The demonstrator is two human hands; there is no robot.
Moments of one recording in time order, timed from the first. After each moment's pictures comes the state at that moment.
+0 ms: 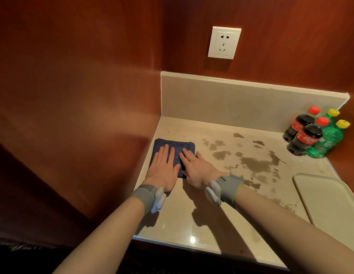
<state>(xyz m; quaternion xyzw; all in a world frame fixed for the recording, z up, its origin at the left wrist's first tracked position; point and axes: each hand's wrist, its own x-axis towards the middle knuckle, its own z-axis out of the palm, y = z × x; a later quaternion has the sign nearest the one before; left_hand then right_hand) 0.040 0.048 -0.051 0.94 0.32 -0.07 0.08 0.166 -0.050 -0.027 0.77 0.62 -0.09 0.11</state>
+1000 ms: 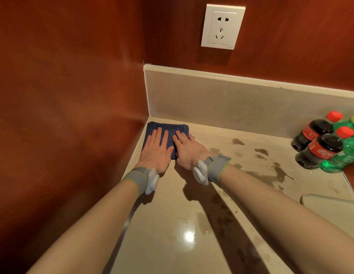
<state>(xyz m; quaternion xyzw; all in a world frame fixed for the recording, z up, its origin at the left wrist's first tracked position) 0.140 0.120 -0.053 0.93 0.35 -0.06 0.10 0.261 0.032 -0.030 0.78 0.61 -0.10 0.10</state>
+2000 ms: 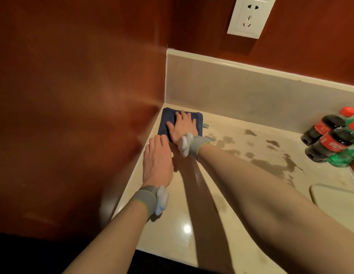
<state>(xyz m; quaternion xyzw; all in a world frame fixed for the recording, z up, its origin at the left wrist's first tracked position) 0.061 0.055 -0.066 0.88 0.44 0.17 0.09 0.205 0.095 -0.043 0.87 0.47 -0.10 -0.11</state>
